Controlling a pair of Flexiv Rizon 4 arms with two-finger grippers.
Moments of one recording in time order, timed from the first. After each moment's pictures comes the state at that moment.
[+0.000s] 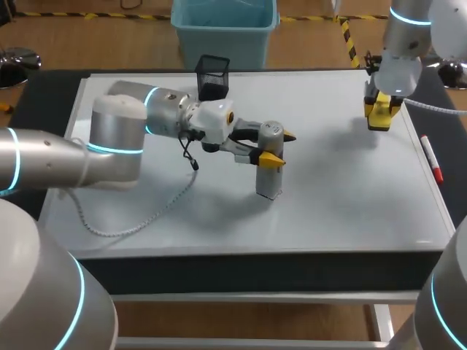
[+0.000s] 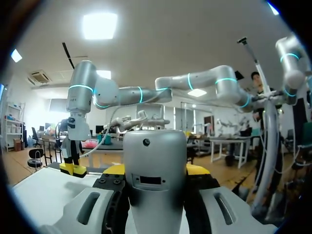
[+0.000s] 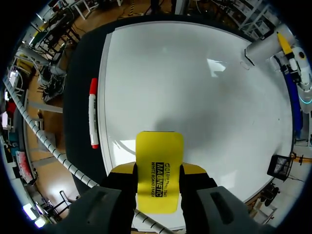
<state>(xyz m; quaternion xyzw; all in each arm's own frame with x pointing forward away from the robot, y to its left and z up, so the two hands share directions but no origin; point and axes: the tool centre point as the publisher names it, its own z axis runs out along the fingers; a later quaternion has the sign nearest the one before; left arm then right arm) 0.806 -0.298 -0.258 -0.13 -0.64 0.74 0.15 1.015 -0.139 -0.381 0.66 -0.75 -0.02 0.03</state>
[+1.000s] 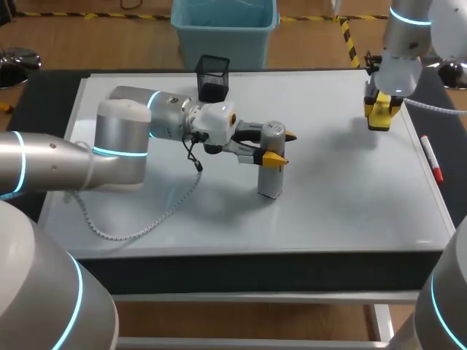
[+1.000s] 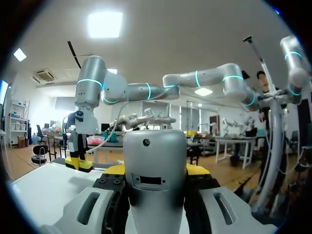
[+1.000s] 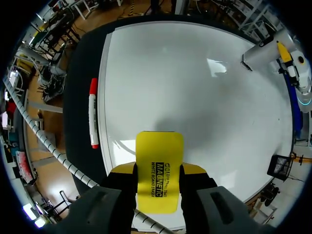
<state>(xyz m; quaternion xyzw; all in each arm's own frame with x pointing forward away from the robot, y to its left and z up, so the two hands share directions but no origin) 0.822 -0.304 -0.274 -0.11 -0.65 0.74 0.14 1.015 -0.139 -0.381 0.66 -0.75 -0.02 0.03</state>
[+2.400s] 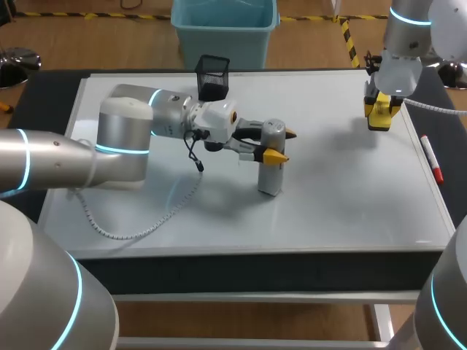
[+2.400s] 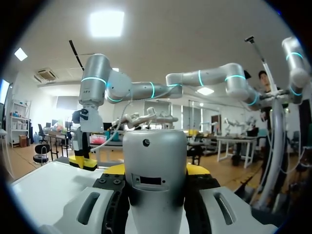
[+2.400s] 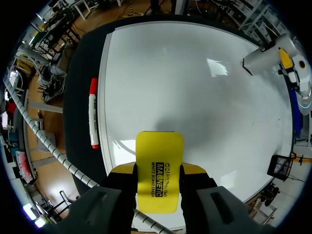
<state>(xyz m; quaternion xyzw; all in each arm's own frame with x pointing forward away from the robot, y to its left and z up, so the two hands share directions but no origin) 0.839 -0.302 -0.278 -0.10 -0.66 0.74 0.13 1.015 -0.139 -0.381 0.66 -0.75 -0.02 0.03</state>
